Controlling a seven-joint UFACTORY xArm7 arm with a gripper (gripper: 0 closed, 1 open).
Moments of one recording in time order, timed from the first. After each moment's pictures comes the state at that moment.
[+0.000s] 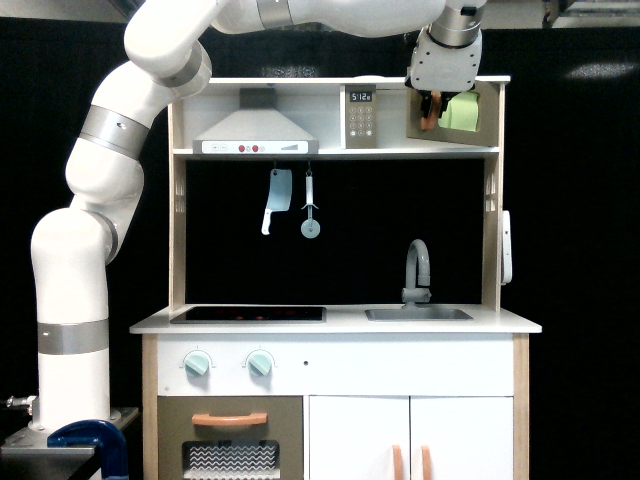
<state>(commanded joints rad) 0.14 0.38 -0.25 2.04 1.10 1.73 -1.47</state>
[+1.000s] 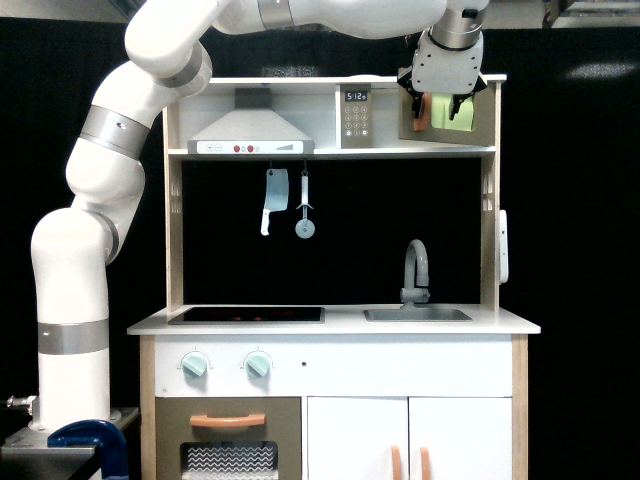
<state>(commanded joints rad) 0.13 0.37 -0.23 2.04 1.09 1.73 -1.47</state>
